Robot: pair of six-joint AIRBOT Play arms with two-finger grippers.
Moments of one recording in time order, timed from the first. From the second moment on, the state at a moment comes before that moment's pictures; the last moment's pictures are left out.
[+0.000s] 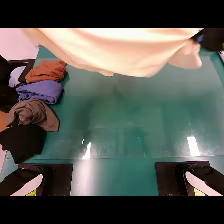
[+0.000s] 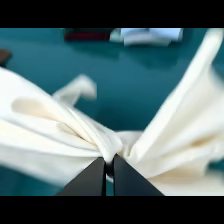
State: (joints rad) left arm -0.19 -0.94 1.86 1.40 -1.08 -1.47; right arm 0.16 -0.95 1.73 -1.39 1.28 1.67
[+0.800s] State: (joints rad) left arm -0.19 -1.14 1.47 1.32 -1.18 -1.43; right arm 0.28 -1.16 1.32 -1.38 1.41 1.67
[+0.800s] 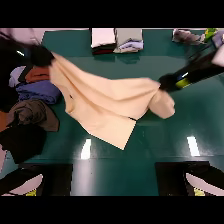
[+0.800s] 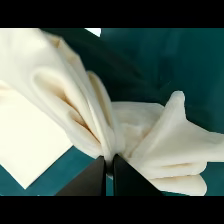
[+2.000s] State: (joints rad) left arm -0.19 -1.36 1.29 1.35 -1.06 -1.41; right arm 0.11 -1.20 0.90 -1.33 1.17 1.44
